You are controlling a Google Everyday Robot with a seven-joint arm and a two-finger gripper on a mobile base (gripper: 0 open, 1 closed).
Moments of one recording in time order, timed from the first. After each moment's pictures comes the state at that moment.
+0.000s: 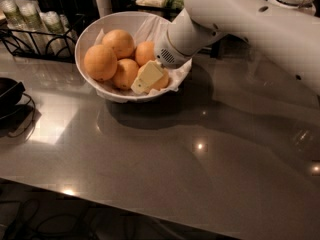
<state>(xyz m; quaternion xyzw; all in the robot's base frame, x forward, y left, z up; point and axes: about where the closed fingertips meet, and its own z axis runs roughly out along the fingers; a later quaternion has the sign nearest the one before) 0.613 0.007 0.882 -0.48 0.82 0.13 0.30</state>
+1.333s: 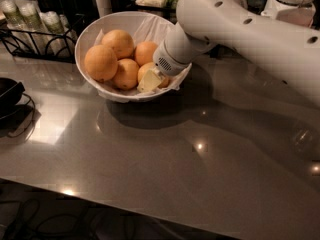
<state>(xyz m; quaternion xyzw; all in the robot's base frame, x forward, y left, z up) 0.621 0.006 0.852 -0.45 0.84 0.12 0.28</state>
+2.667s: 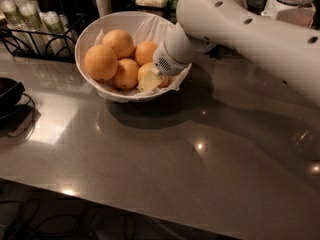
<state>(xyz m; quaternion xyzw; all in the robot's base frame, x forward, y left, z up) 0.621 0.006 0.852 -0.46 0.84 0.12 0.28</state>
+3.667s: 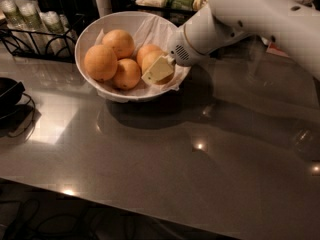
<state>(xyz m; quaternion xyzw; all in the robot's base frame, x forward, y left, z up) 0.610 -0.011 0.898 -0.46 0.81 0.16 0.33</state>
